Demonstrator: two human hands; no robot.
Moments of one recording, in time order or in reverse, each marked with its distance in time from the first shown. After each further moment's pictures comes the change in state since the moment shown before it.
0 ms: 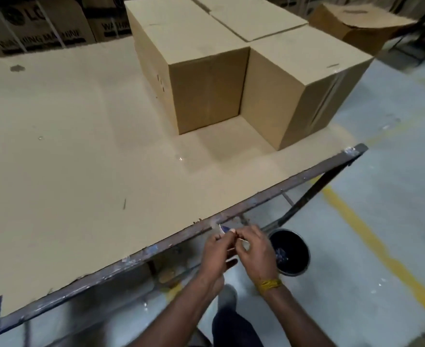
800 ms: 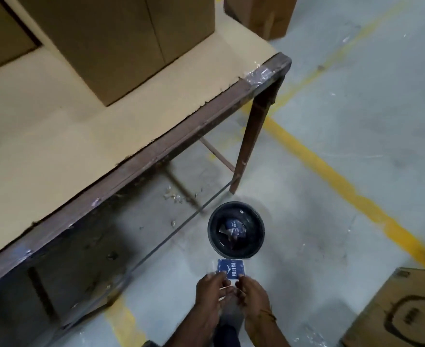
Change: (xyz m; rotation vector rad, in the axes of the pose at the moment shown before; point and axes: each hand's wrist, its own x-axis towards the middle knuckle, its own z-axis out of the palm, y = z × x) left_hand 0.225 -0.266 0.231 0.172 0.175 -0.519; right_hand -0.059 0.391 -0.006 1.001 0.283 1.582
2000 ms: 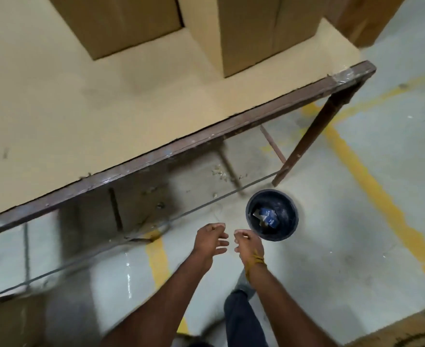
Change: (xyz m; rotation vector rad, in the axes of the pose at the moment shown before) left_hand -0.089 0.004 -0.115 -0.012 0.083 0.274; right_hand -0.098 0.029 0.055 -0.762 -0.218 -0.369
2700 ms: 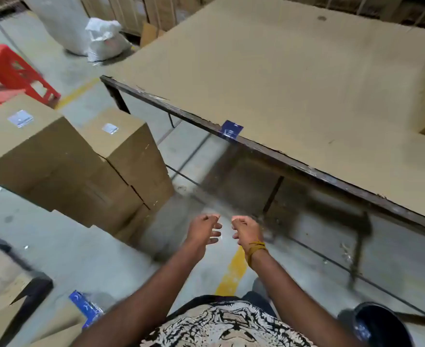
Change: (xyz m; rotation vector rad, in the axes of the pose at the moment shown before) left_hand -0.280 -0.178 -0.432 -0.709 0.574 0.185; right_hand -0.388 0.058 0.336 -0.608 -0.682 -0.497
